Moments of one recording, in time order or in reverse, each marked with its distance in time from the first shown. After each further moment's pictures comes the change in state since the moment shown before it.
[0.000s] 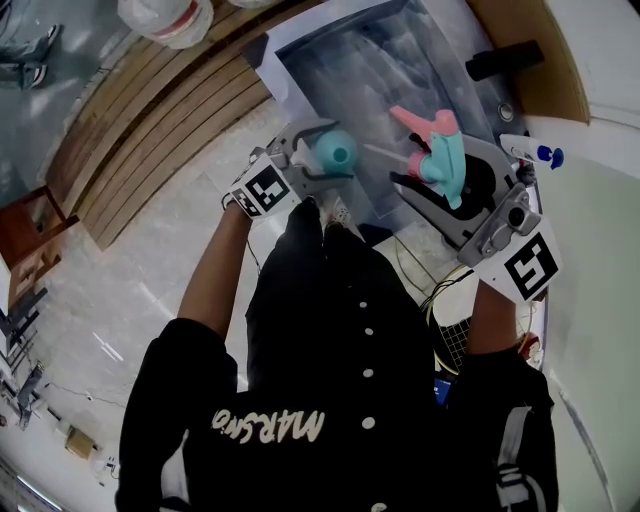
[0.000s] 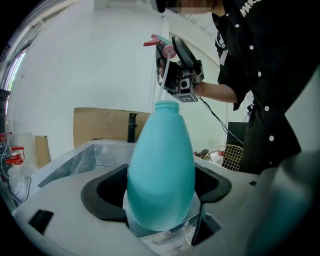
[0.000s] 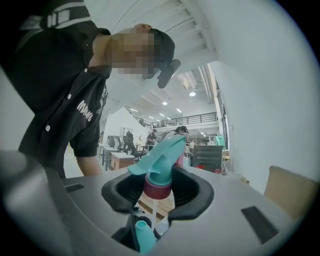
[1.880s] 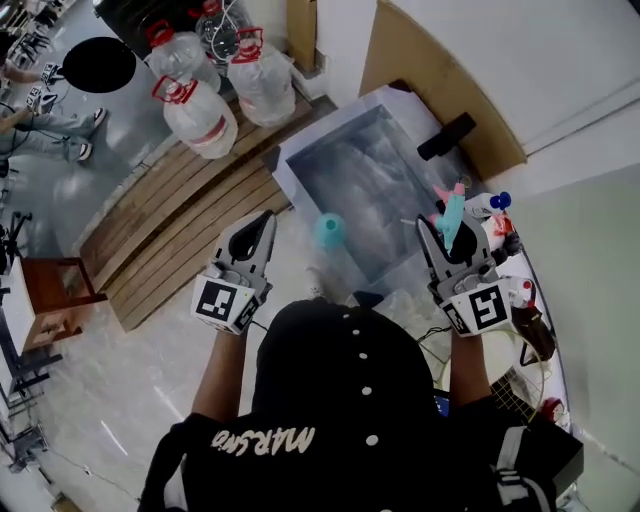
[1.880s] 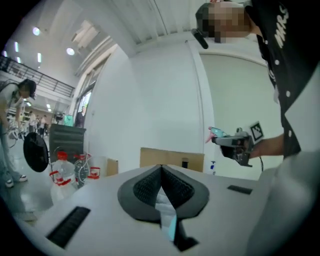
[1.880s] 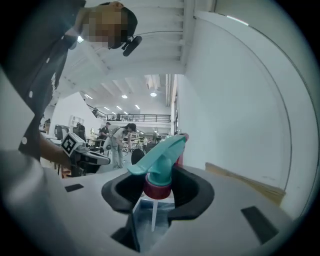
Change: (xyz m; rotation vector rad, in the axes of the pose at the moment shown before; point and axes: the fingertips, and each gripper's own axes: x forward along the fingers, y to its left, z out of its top) left arm -0.180 0.010 0.177 -0.163 -0.215 0.714; right arm -0.115 -0.016 0.014 -0.019 0.058 -0.565
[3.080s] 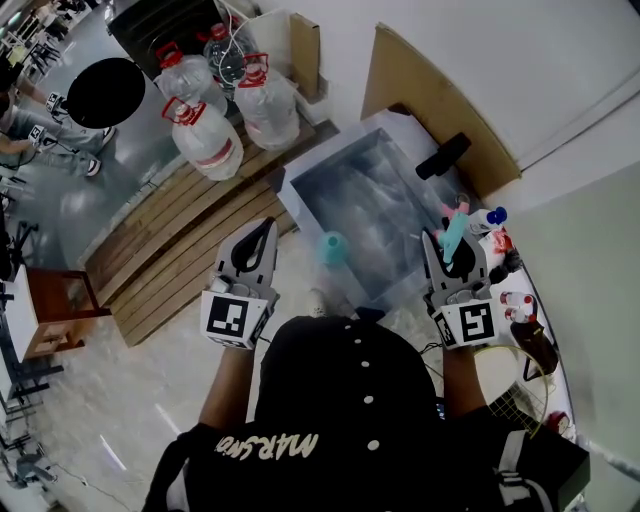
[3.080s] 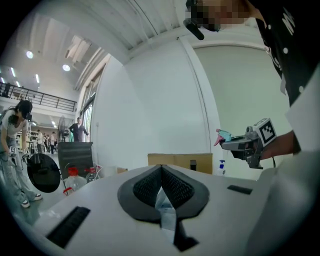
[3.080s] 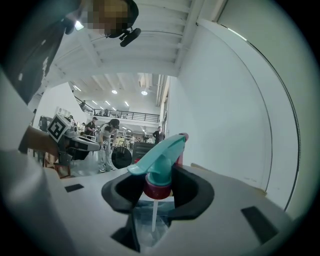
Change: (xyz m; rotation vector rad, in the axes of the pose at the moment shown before) left arm 0.001 -0.008 0.053 0.119 -0.038 0.100; right arm -0.011 -0.013 0.001 -0.043 0.006 -0.174
